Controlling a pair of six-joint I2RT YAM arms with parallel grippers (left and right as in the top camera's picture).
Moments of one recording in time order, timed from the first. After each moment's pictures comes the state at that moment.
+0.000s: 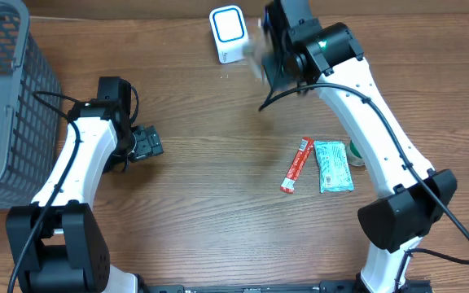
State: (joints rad) left arm 0.01 1.69 1.21 -0.99 -0.07 -0.36; right arm 0.45 1.99 2.09 -1.27 0.13 0.05
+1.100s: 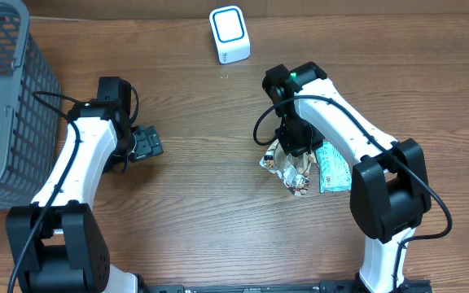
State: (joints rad) left arm 0.01 1.69 1.21 -0.99 -0.07 -0.36; right arm 0.45 2.05 1.68 -1.42 0.17 0.14
